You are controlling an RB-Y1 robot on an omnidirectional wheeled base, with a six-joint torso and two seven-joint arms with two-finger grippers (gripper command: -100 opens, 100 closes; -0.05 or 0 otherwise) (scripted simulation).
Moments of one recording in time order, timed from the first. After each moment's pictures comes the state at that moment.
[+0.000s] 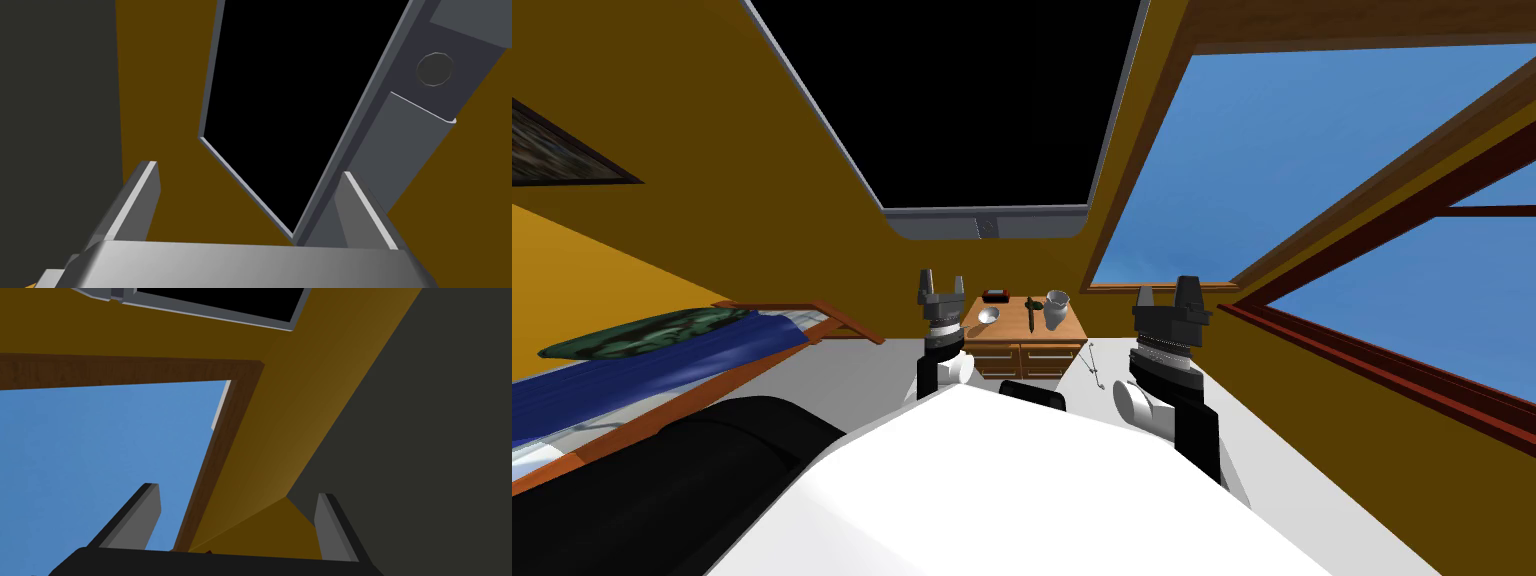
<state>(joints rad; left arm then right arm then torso) 0.51 -0.05 0.00 -2.34 0.06 -0.61 0.10 0.45 0.01 0.02 -2.39 0.01 -0.42 0.06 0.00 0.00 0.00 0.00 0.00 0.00</state>
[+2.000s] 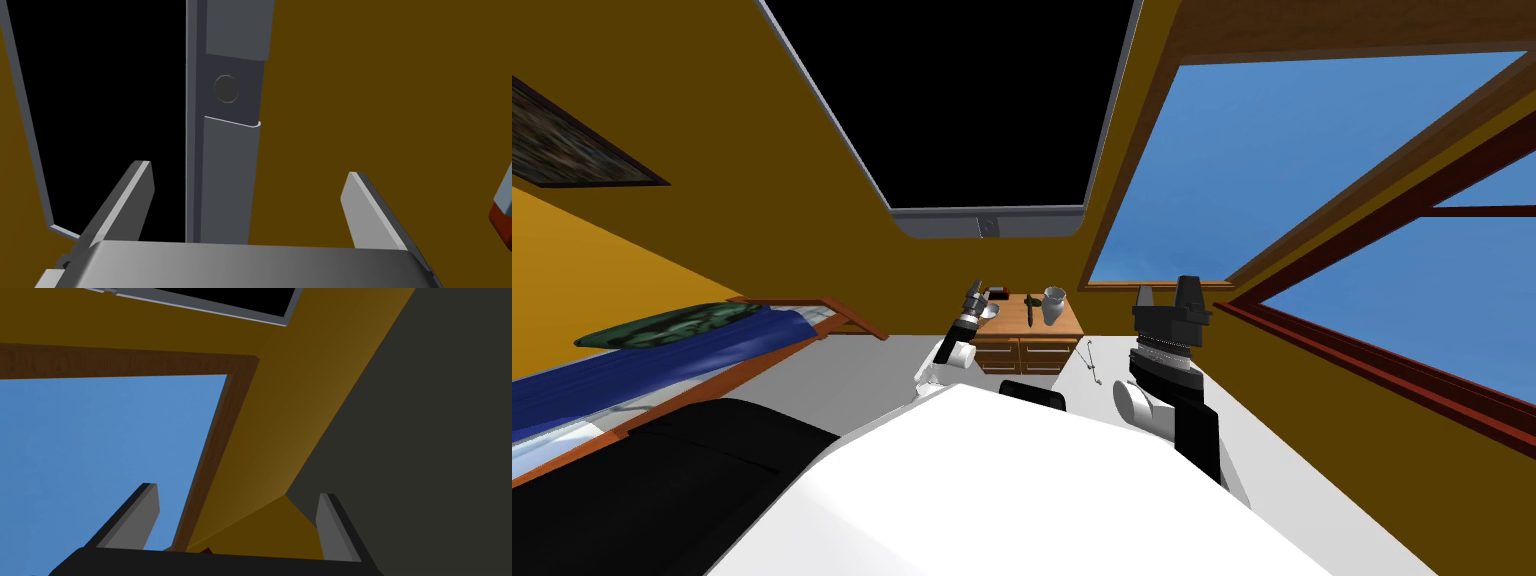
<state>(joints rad) 0.32 0.20 0.00 -2.09 0.07 -0.21 0.08 0.45 0.01 0.02 -2.39 0.01 -0.42 0.06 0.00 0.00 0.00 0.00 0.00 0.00</state>
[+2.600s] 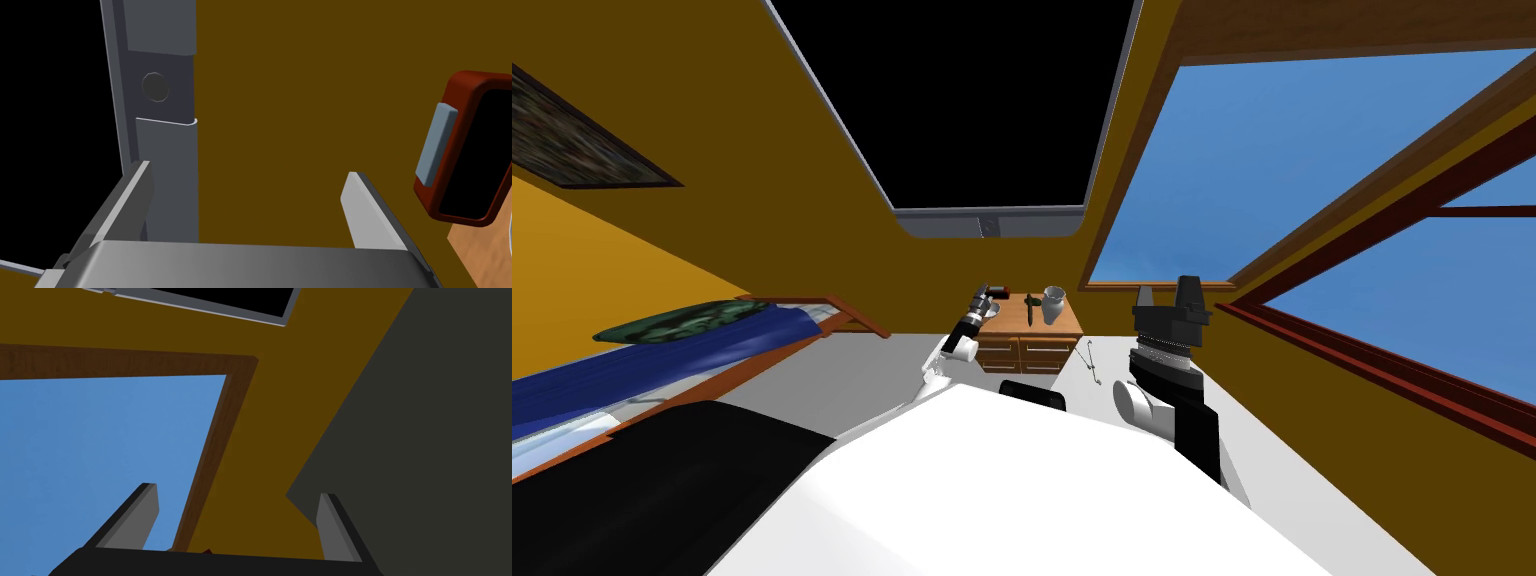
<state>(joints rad) 0.25 0.23 0.00 -1.99 0.09 -0.06 0.09 0.45 0.01 0.02 -2.39 0.01 -0.42 0.06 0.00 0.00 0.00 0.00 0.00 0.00</state>
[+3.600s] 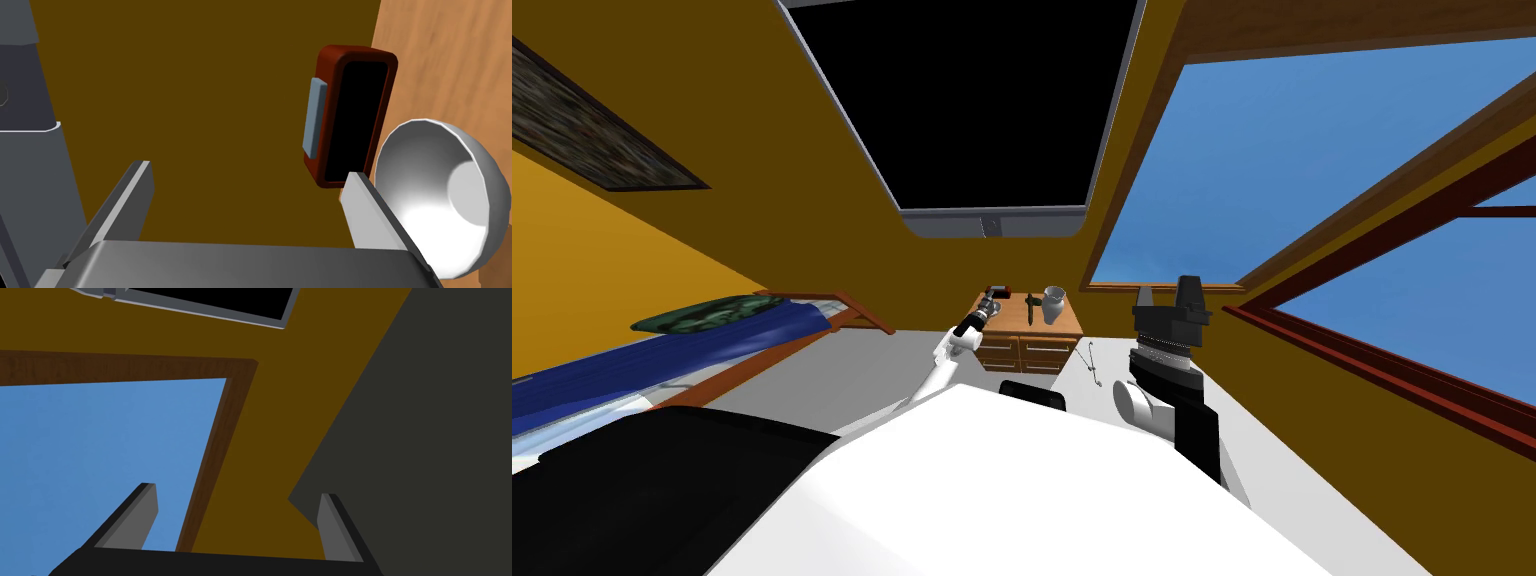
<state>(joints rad) 0.10 0.27 0.00 -1.82 0.14 0.24 0.11 0.45 0.01 0.02 -2.39 0.01 -0.42 0.06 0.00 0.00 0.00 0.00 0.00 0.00</state>
